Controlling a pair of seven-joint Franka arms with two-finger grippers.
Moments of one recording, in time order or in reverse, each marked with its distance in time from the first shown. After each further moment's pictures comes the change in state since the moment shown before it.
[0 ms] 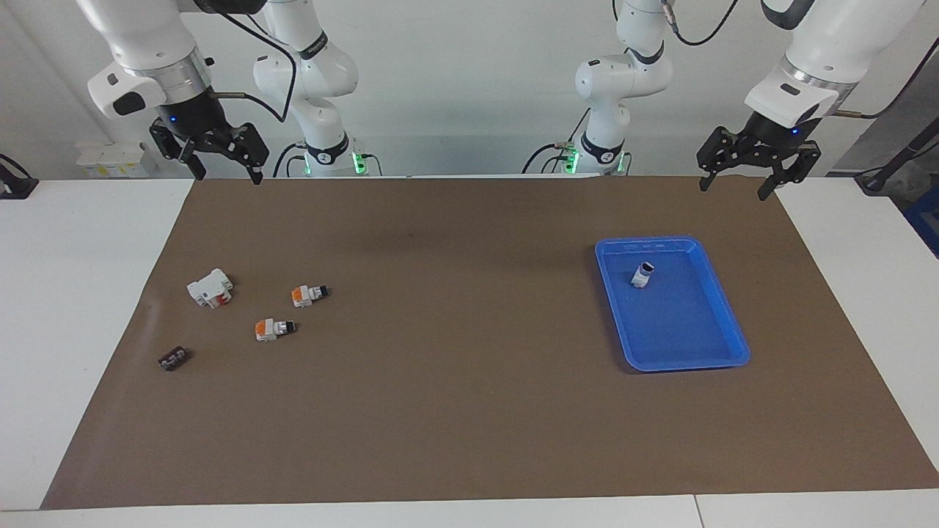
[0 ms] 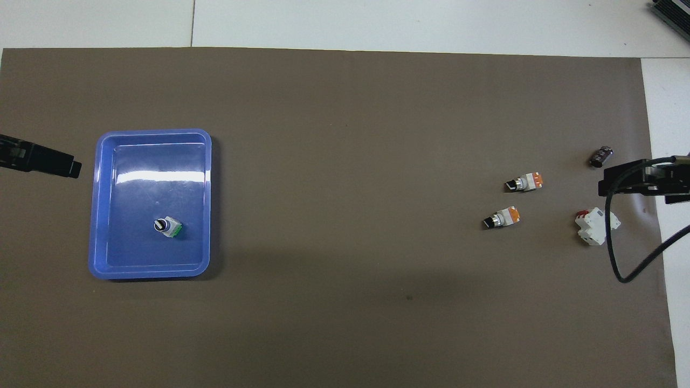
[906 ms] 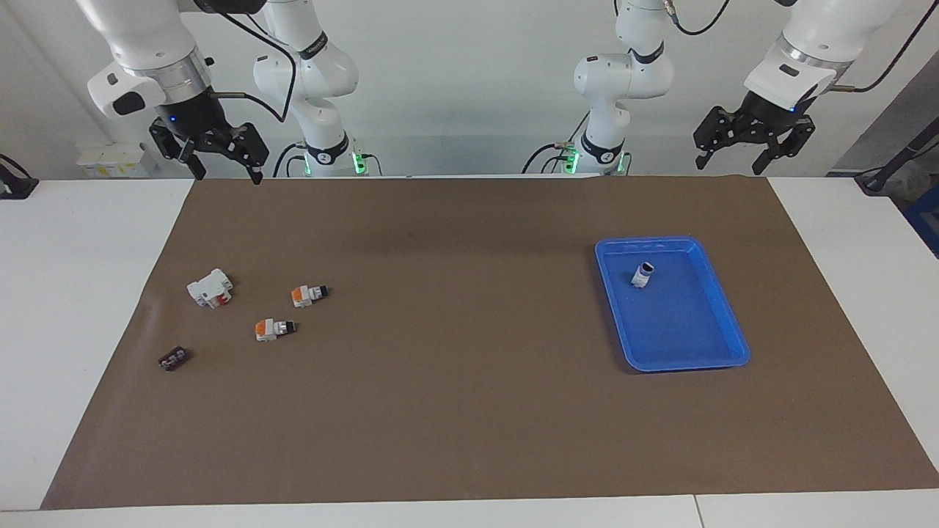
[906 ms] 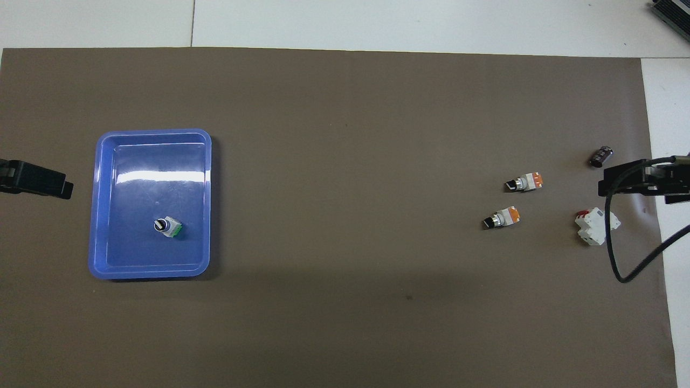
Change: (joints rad) left arm -0.103 -0.050 0.098 -0.022 0.009 -0.074 -0.084; right arm 0.000 0.000 0.000 0.000 0.000 0.000 0.000
